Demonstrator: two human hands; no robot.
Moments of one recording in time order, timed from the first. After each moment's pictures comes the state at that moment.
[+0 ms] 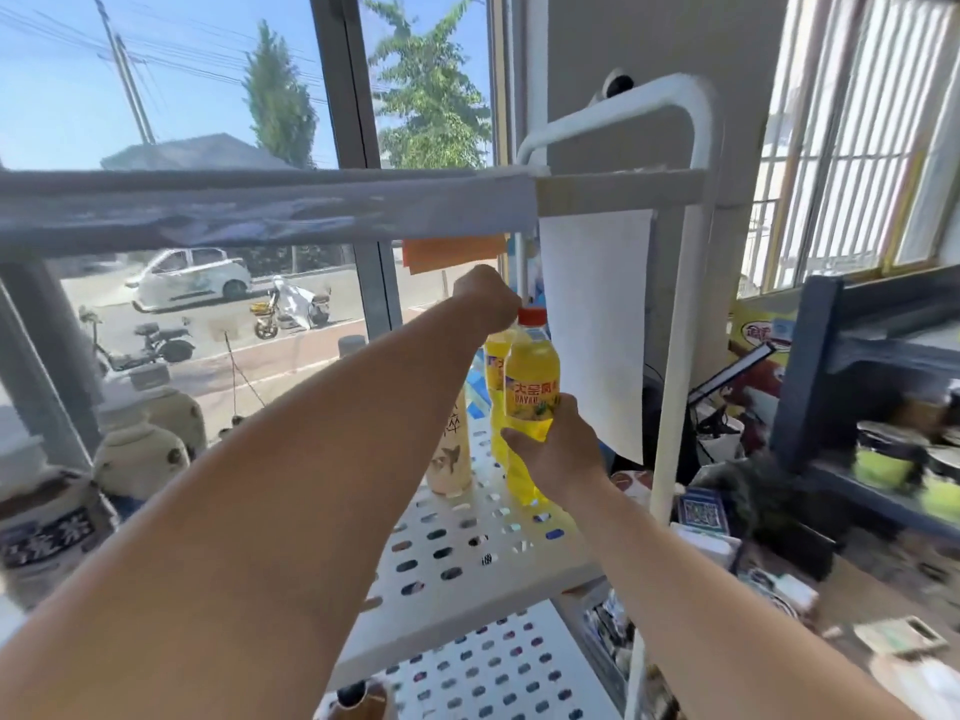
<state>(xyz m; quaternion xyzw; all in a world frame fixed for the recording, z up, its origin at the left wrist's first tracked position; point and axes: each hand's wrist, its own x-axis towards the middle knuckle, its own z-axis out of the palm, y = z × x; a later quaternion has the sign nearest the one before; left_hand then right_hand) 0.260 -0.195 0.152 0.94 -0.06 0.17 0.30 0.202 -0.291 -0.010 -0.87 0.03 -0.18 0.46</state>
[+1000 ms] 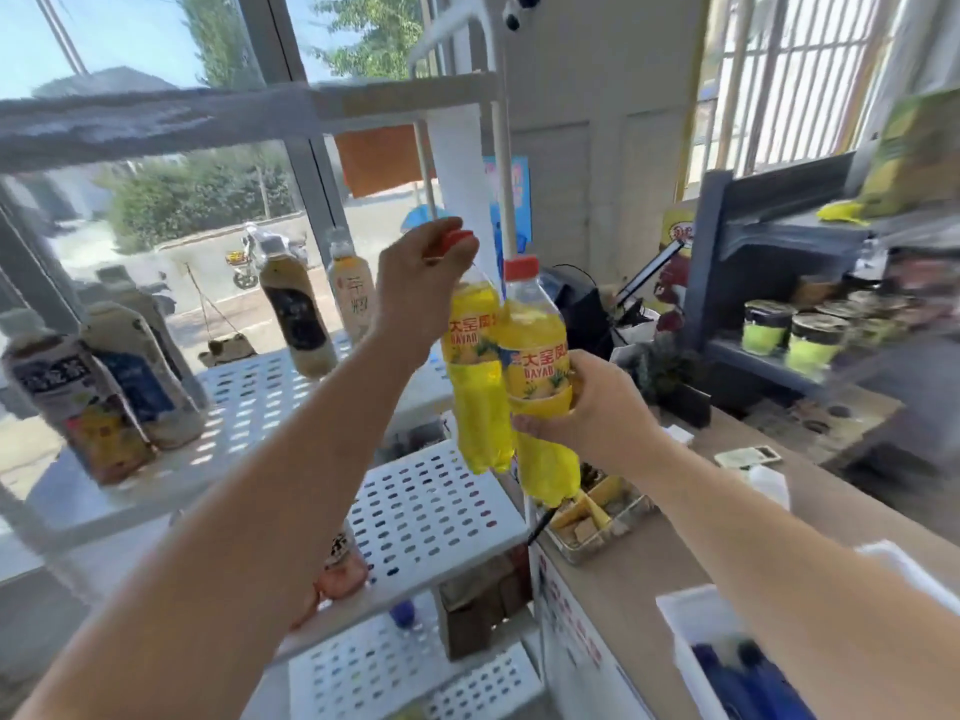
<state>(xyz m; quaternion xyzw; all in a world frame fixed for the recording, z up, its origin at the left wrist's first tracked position) 0.049 -0.266 0.074 0.74 -0.15 0.26 0.61 -0.022 -0.449 -0.032 -0.87 -0.12 -0.17 0.45</state>
